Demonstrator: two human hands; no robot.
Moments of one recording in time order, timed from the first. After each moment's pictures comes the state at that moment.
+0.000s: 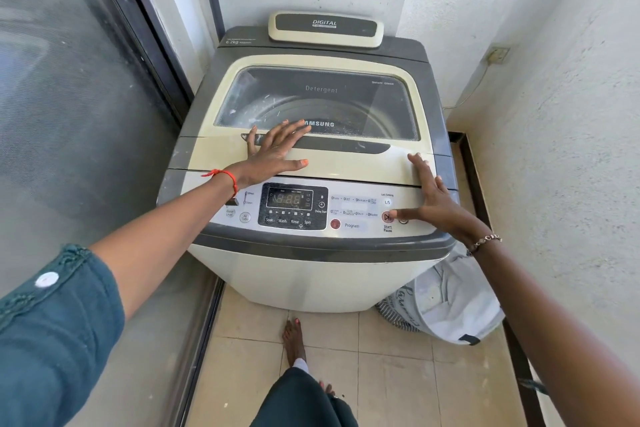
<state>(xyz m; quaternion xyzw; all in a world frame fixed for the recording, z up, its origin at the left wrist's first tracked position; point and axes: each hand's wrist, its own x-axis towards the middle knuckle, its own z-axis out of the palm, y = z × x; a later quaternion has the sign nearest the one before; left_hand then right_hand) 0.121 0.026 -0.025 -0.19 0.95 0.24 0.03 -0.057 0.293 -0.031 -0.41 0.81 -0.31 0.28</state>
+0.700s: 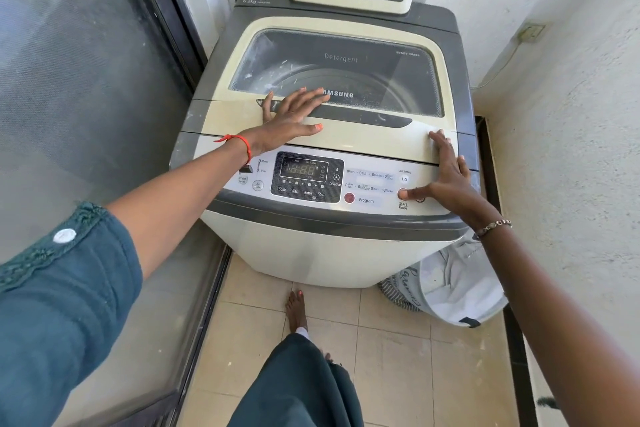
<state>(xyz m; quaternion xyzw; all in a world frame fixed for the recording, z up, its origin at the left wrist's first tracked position) 0.122 0.030 -0.017 -0.19 0.94 0.27 0.02 -0.052 0.283 -0.045 -0.37 0.84 -0.32 0.23</state>
